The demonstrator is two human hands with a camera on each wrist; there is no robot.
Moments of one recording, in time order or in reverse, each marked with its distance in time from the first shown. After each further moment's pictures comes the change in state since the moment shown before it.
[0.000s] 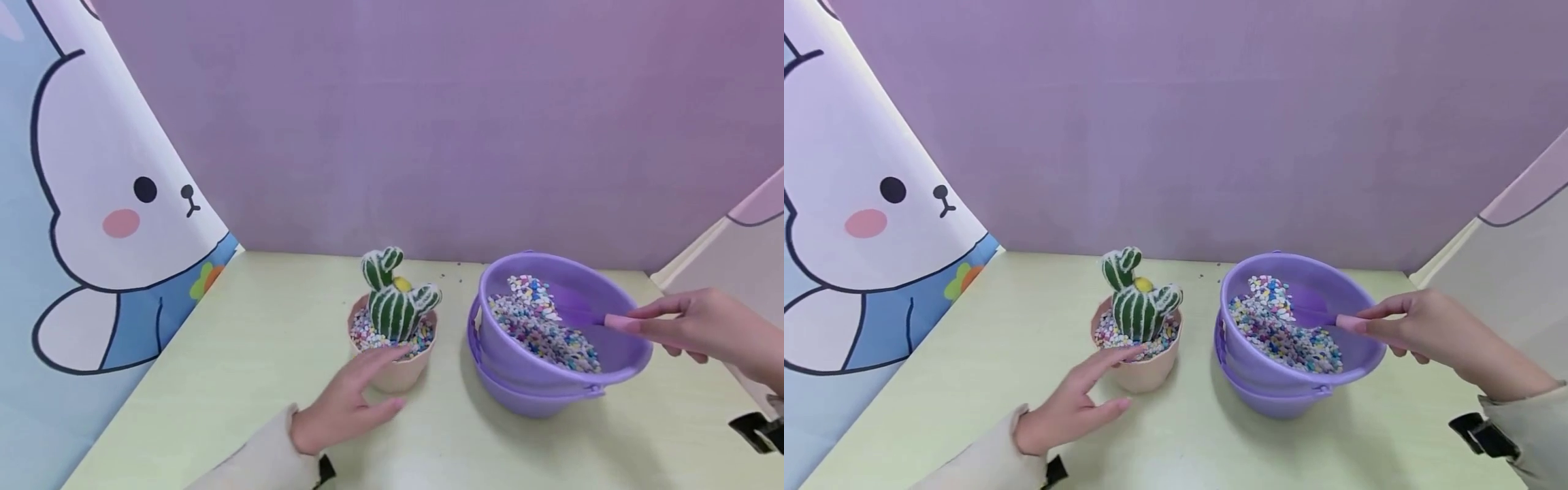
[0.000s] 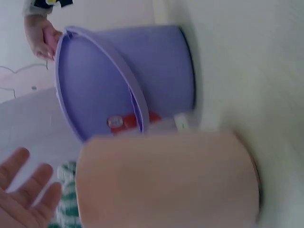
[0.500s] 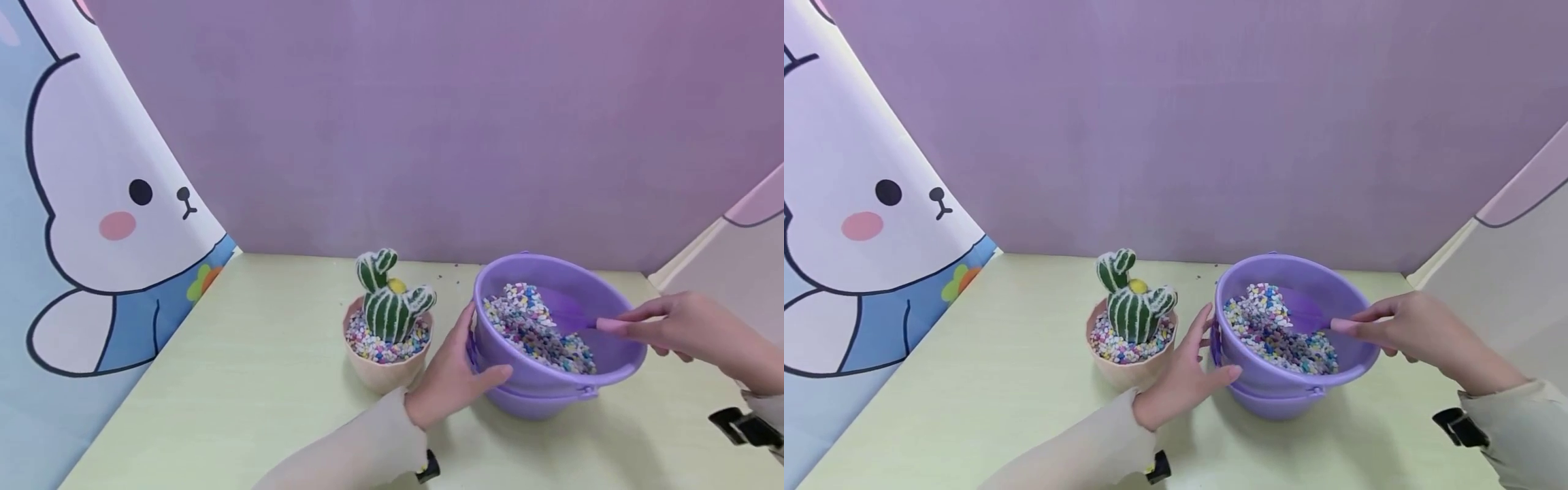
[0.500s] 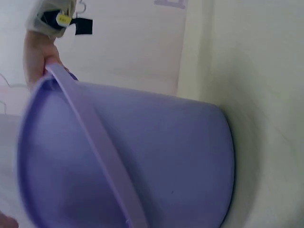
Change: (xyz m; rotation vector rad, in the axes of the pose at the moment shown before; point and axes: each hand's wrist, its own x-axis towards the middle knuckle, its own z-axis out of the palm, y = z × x) left_hand 0.087 0.013 0.096 -0.468 0.031 -0.580; right_hand 0.012 0.009 0.007 -0.040 -0.018 0.006
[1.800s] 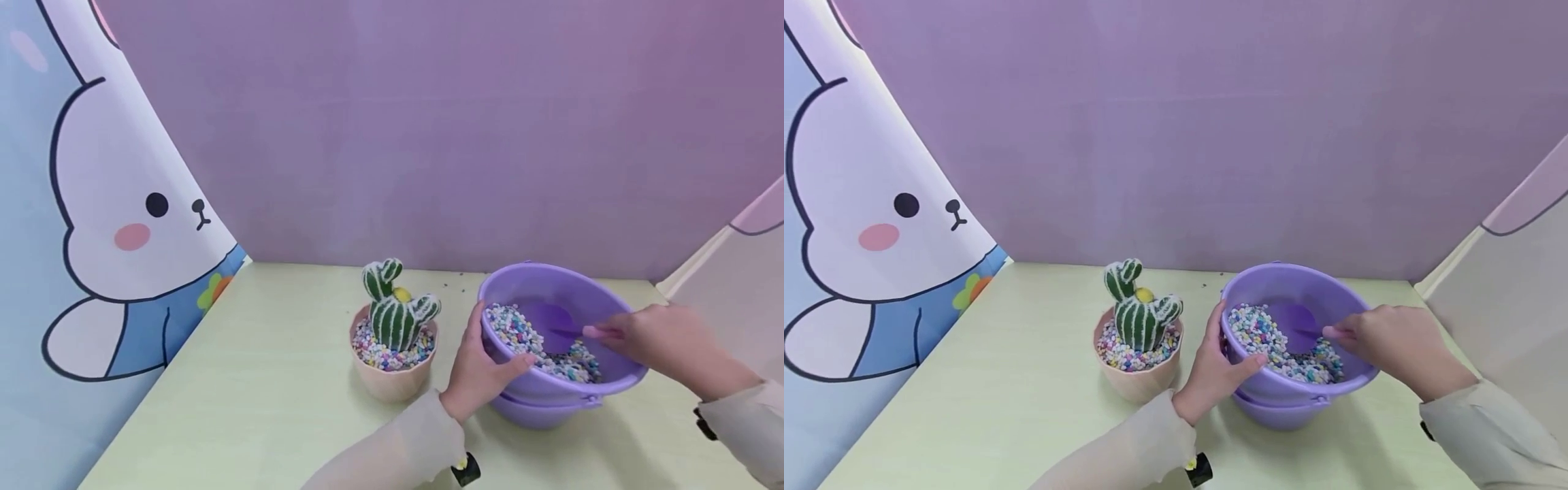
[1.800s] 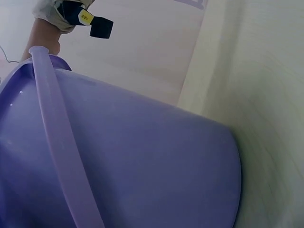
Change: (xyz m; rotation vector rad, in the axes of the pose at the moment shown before) left_hand 0.024 -0.007 0.034 -0.060 0.213 -0.148; right_hand 0.021 -0.001 0.030 -0.526 0.383 -0.478
